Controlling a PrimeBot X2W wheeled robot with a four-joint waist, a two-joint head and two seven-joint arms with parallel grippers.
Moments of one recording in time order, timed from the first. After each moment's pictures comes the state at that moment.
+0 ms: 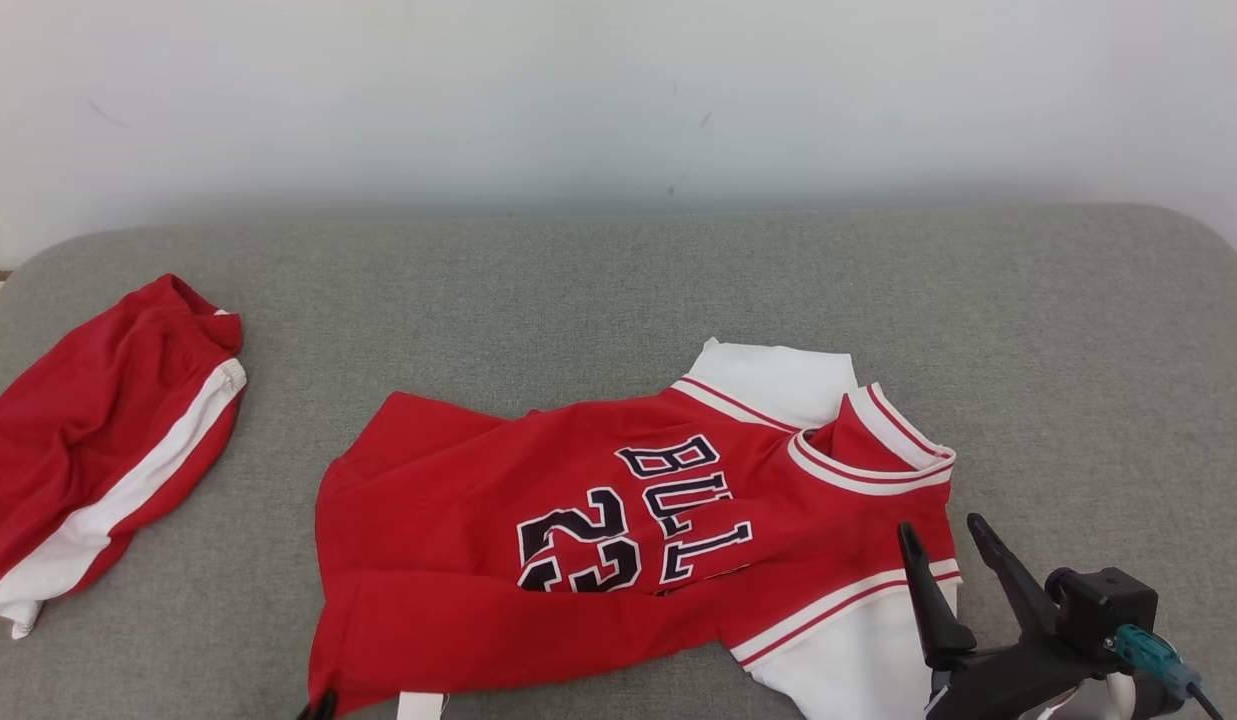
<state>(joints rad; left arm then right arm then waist) -0.03 0.33 -0.26 0.21 -0.39 -0.12 -0.22 -0.08 -0.20 0.26 0.11 0.29 0.13 -0.09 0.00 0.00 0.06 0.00</state>
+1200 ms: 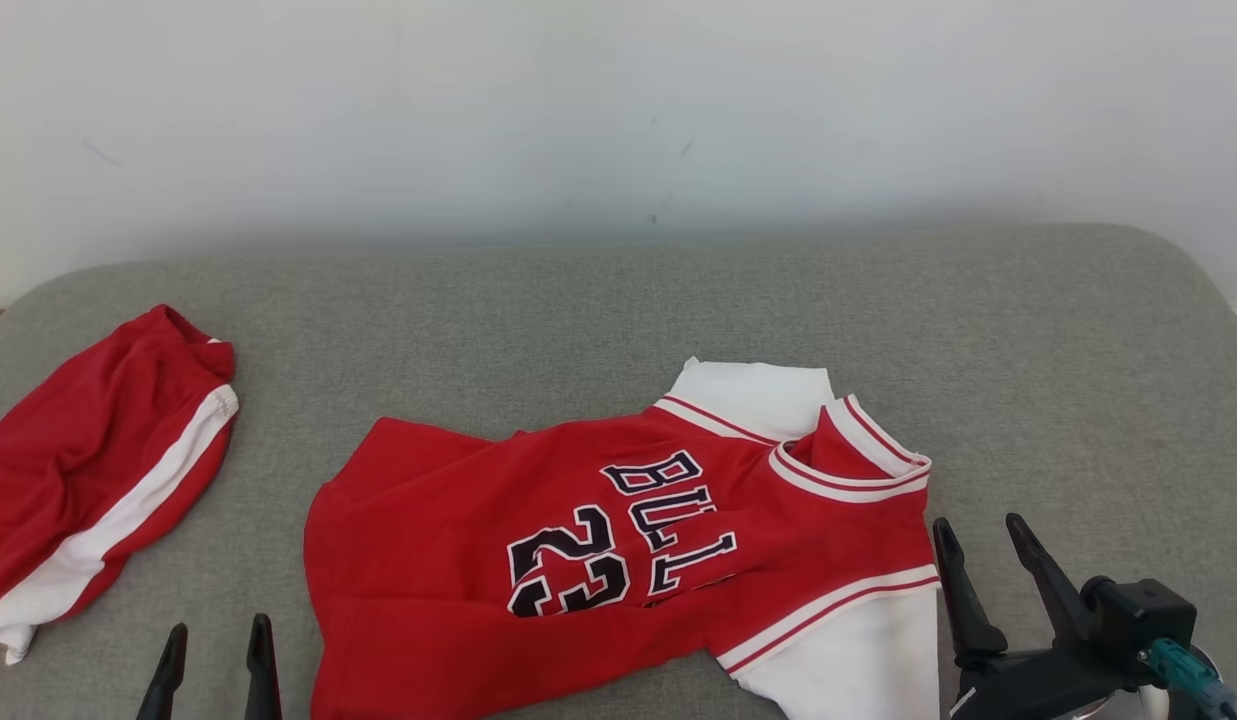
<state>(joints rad) 0.06 0.12 0.04 -0.03 -0.21 0.02 -0.26 -0.06 -0.19 0.20 0.09 0.25 0.13 -0.11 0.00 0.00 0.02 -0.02</state>
